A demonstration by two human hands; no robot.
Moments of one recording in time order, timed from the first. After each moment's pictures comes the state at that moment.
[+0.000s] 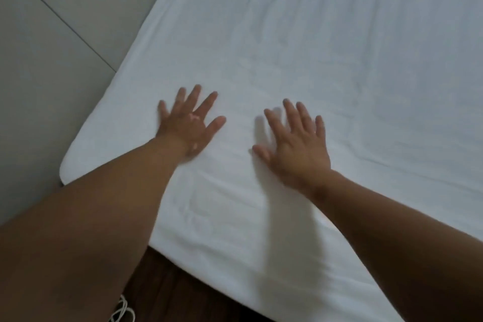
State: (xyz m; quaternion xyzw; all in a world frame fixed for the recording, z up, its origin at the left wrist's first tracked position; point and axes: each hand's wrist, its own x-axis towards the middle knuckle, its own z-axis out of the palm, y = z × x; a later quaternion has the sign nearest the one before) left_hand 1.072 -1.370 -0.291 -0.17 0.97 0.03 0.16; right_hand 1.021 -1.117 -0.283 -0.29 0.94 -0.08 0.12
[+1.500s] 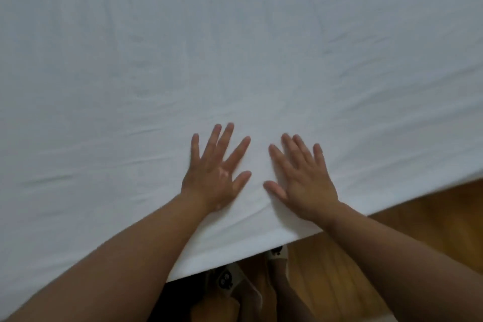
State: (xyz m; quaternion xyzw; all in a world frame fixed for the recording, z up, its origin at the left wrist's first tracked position) left_hand 1.095 -0.928 -0.292 0.26 0.96 0.01 0.08; right_hand 1.147 -0.695 -0.293 -0.10 0.99 -0.05 0.10
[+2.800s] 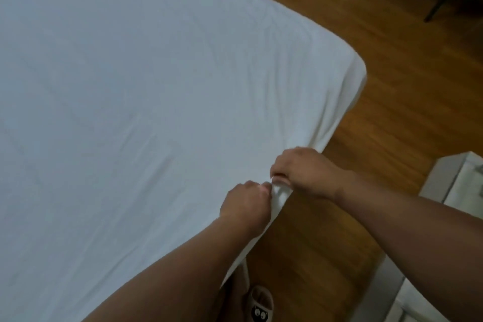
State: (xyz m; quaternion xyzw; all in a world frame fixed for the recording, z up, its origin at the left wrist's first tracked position) left_hand 1.089 -0.198 -0.254 0.49 0.83 0.01 0.26; right_hand 1.150 -0.026 -0.248 0.01 0.97 -0.11 0.20
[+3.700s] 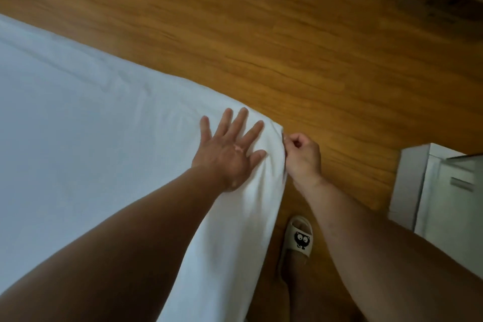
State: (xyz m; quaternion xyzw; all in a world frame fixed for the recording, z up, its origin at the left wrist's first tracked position) left_hand 0.963 0.184 -0.296 0.65 0.73 -0.09 0.18; right_hand 1.127 0.265 -0.379 0.67 0.50 -0.51 -0.22
